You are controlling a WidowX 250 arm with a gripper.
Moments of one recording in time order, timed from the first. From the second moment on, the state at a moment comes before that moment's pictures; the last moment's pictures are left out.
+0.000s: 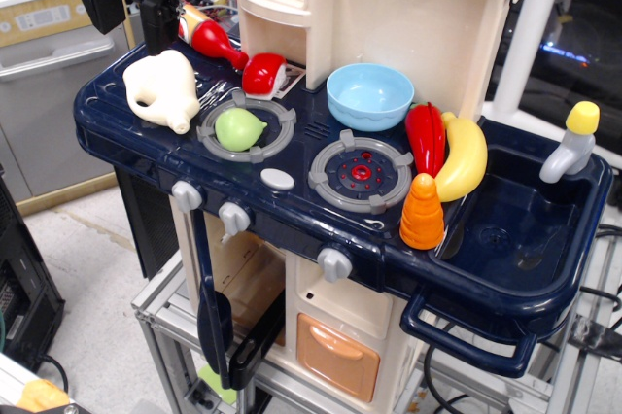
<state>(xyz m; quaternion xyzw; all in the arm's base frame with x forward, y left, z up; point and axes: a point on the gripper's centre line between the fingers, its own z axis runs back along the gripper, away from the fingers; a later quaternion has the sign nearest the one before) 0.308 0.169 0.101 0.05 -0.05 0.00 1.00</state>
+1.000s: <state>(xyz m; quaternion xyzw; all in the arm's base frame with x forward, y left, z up) 0.293 0.003 0.130 0.02 -0.02 -0.01 1.00</state>
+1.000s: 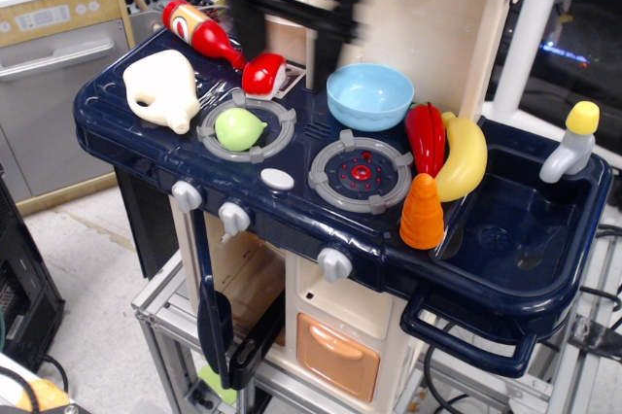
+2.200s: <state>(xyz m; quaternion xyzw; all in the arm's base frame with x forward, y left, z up) 0.305 -0.092 0.077 -0.01 -0.13 0.17 0.98</state>
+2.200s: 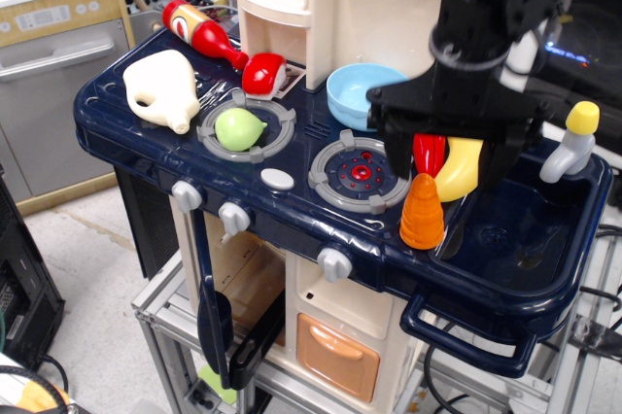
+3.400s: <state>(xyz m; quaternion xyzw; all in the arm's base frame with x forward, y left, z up) 0.304 -0.090 0.027 -0.02 -0.15 0.20 0.97</state>
